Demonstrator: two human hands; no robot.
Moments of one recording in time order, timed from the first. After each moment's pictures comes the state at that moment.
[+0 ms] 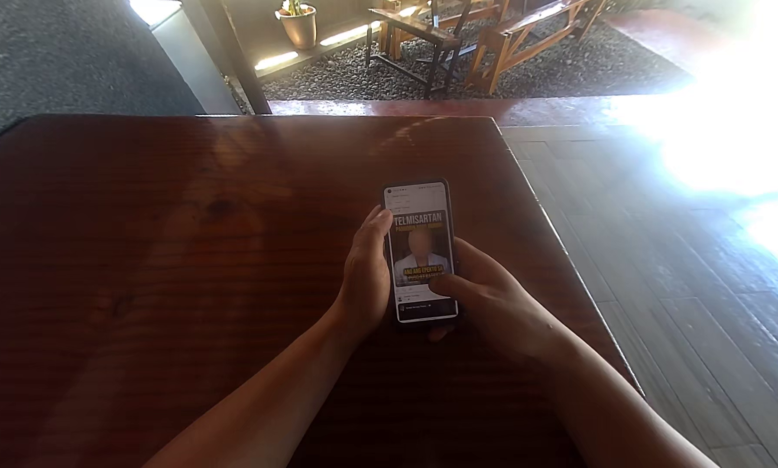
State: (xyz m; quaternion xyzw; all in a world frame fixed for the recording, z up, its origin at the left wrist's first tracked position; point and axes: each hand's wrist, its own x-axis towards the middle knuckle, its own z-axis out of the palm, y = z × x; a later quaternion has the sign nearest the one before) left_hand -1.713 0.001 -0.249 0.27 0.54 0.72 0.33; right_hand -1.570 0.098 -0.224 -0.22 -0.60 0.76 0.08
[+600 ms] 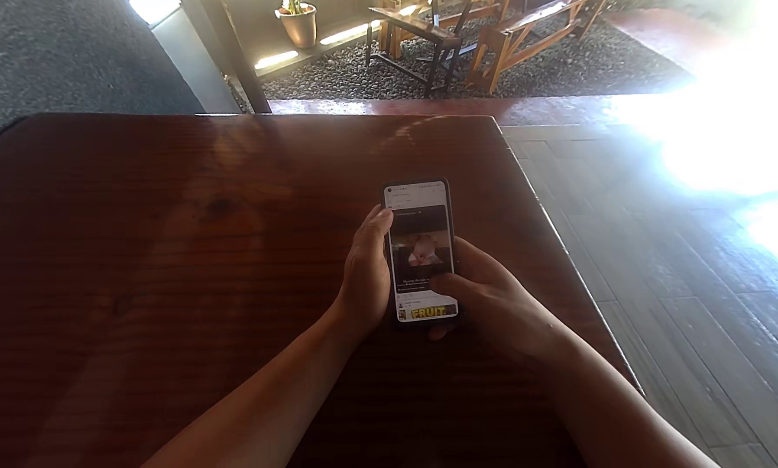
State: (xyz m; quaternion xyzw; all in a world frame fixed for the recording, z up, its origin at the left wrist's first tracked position) left_hand -1.712 0.002 -0.248 0.26 0.54 0.73 0.33; right_hand -1.571 0.098 -0.223 -0.22 -0.60 0.76 0.09
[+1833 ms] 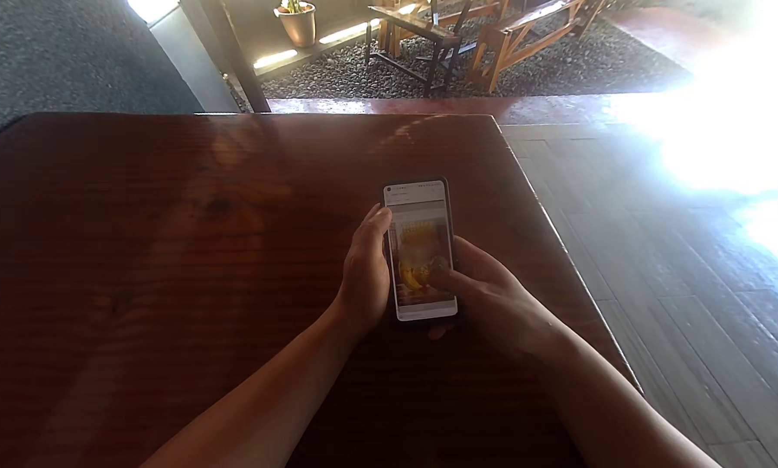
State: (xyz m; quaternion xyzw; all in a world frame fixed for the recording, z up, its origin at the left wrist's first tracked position) left_hand -1.712 0.002 -0.246 0.26 0.55 0.73 0.33; right_hand -1.571 0.097 -0.222 -0.23 -0.59 0.76 0.09
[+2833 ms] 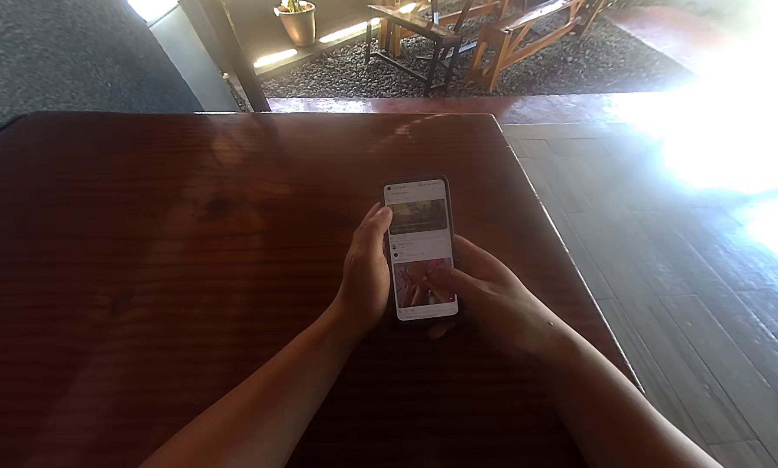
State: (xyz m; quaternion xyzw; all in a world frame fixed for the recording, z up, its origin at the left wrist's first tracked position) left_hand -1.712 0.002 -0.248 0.27 0.53 0.73 0.33; right_hand -1.570 0.098 -0.225 -0.22 -0.60 0.77 0.09
